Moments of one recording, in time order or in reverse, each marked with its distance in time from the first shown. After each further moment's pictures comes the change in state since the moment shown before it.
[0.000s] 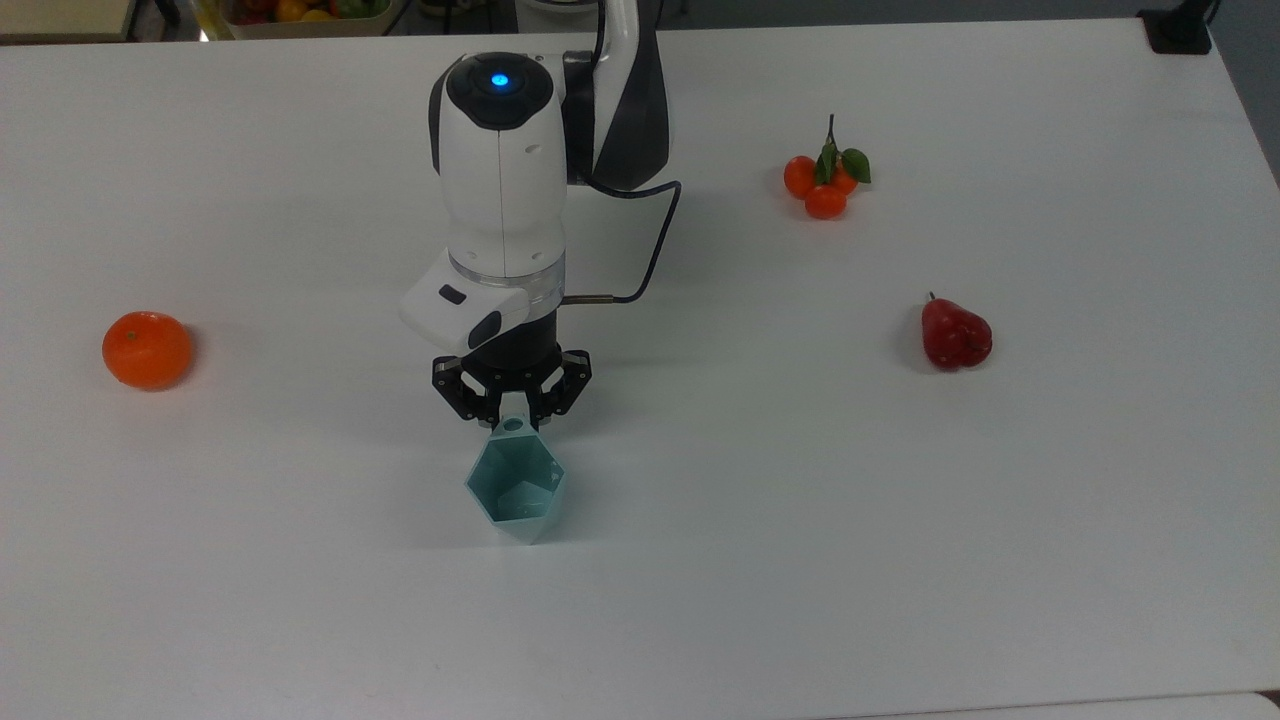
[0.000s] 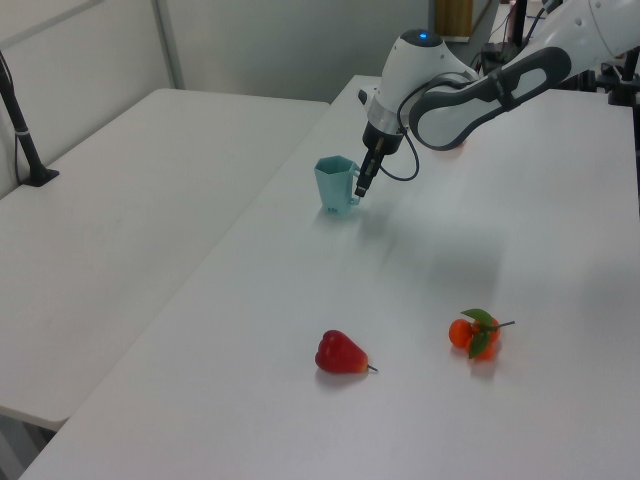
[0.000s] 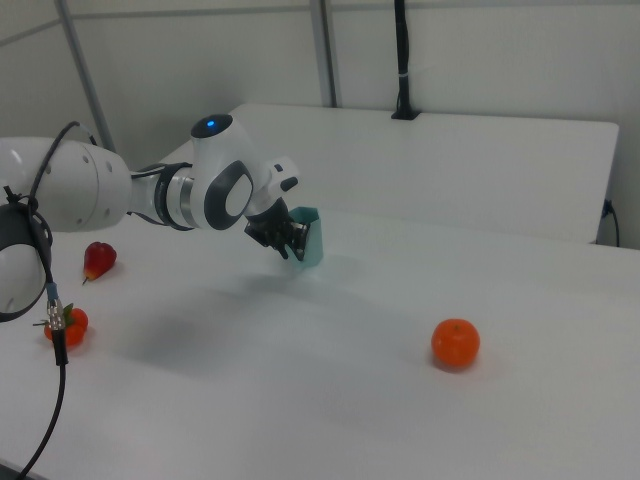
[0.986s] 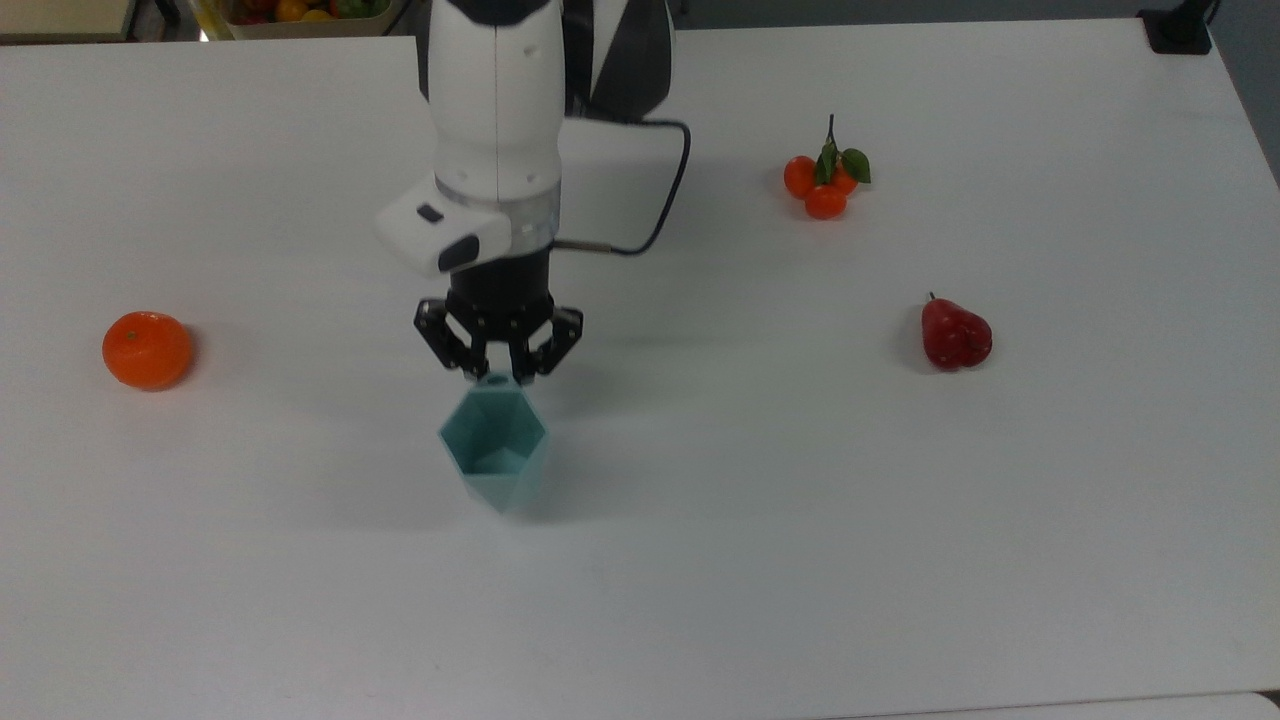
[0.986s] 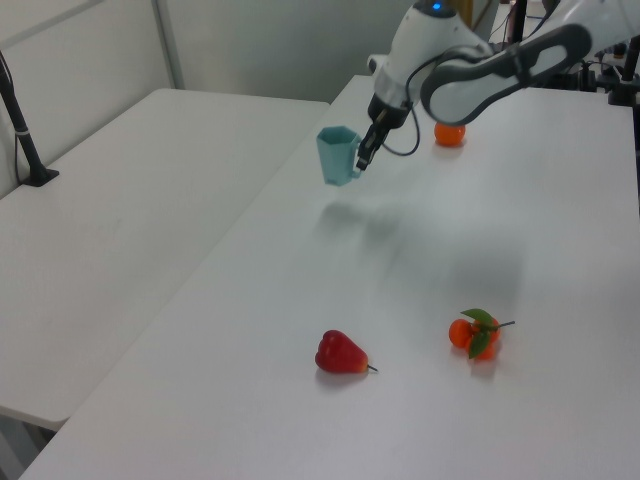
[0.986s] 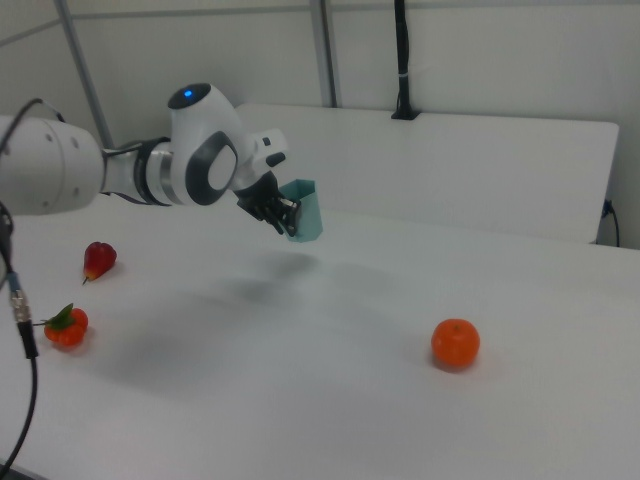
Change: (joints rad) arm -0.001 -0.149 -0.001 -0.081 -0.042 -0.020 0.167
